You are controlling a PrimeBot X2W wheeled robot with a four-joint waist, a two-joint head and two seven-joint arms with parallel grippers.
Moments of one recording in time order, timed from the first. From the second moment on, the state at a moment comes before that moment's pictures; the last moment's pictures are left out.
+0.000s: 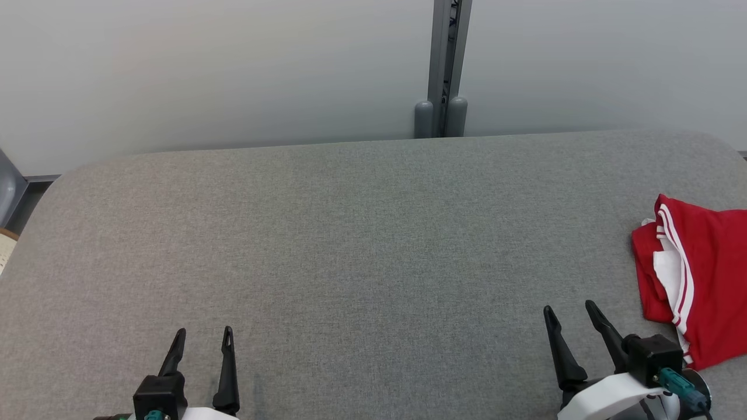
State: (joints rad) left arm 0.04 0.05 -0.06 0.32 -0.11 0.10 -0.26; right arm -0.09 -0.05 0.10 0.42 0.17 0.13 -0.26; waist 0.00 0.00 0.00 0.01
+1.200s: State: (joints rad) left arm 0.06 0.04 -0.05 0.39 -0.23 0.05 -0.23; right arm -0.06 -0.04 0.12 0.47 0.24 0.13 -0.24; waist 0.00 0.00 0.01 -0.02
